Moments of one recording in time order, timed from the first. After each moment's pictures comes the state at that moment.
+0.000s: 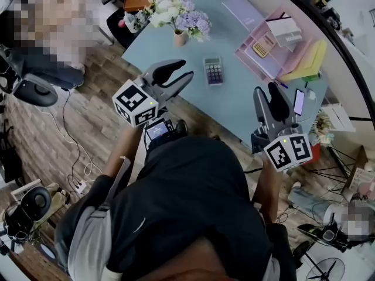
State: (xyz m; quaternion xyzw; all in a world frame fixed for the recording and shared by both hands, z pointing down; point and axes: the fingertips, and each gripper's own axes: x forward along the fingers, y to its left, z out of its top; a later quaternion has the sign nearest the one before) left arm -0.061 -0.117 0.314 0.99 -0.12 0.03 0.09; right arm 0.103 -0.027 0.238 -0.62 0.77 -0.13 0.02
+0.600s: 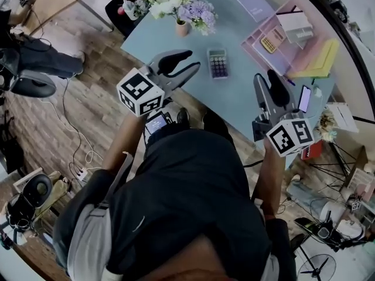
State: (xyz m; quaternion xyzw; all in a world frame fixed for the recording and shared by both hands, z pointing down) left arm -0.040 -0.144 0.347 0.98 -0.12 0.05 0.12; right arm 0.117 -0.076 0.284 -0.60 0.78 -0.18 0.02
